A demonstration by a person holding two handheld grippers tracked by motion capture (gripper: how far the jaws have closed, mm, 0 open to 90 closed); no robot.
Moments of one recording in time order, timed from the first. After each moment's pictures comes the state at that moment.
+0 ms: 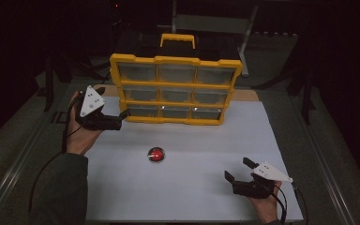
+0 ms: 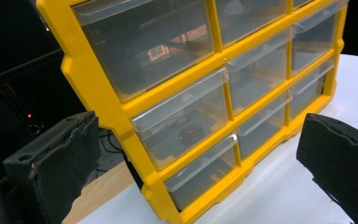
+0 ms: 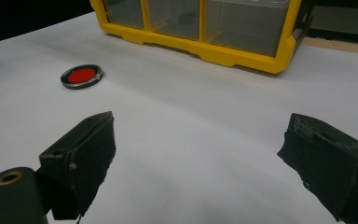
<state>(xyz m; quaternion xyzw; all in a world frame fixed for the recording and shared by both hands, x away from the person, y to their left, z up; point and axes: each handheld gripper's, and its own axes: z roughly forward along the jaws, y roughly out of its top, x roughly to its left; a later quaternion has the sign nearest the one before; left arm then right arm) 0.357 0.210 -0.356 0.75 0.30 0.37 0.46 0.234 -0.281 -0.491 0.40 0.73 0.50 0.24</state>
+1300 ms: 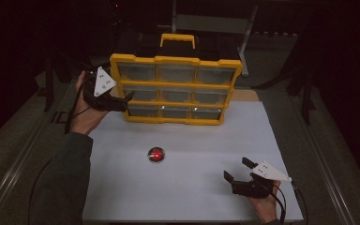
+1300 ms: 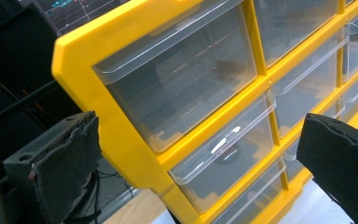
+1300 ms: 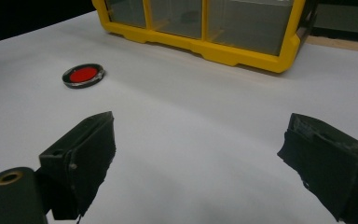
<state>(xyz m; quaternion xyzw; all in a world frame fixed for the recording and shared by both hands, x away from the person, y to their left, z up) 0.403 0.195 -0.337 0.76 0.27 0.41 0.42 0.235 -0.279 -0.492 0.40 0.73 0.50 0.23</state>
